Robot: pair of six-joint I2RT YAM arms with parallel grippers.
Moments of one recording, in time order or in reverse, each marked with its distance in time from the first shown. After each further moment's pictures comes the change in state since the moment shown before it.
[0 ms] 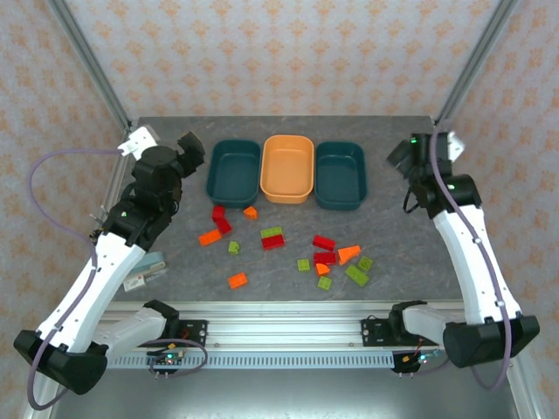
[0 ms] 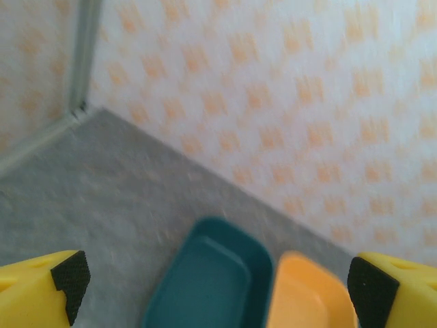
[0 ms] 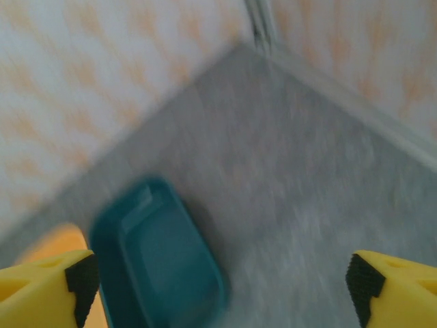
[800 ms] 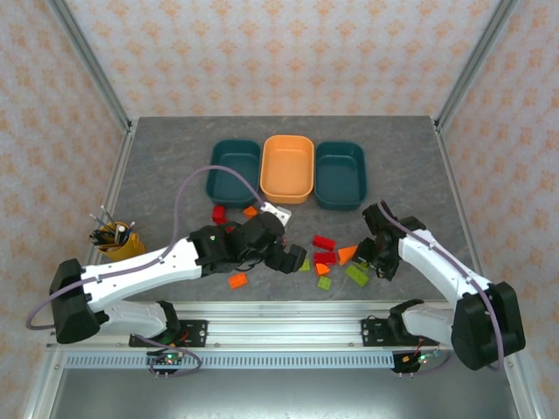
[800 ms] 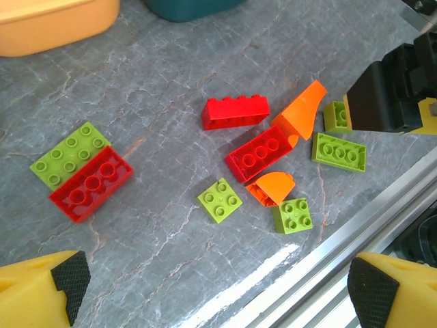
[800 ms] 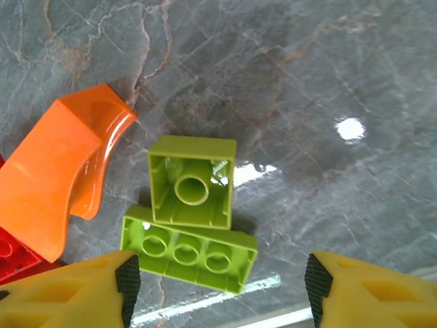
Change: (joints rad) left arm -0.669 0.230 -0.121 -0.119 0.357 0.110; right arm 0.149 -0.008 -0.666 0.014 -0.414 0.094
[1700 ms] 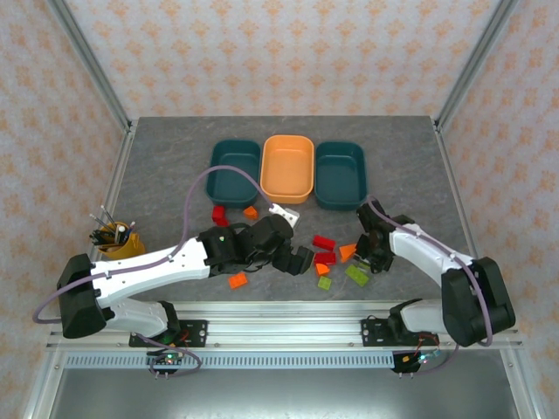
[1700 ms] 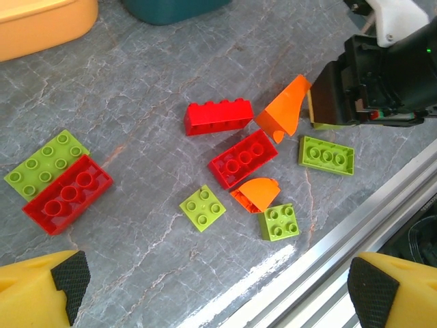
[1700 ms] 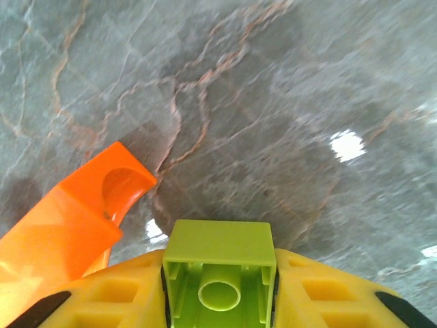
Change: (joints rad) left arm -0.031 0.039 0.026 0.024 -0.021 -0.015; right arm 0.002 0.108 -0.027 0.158 0.089 -0.025
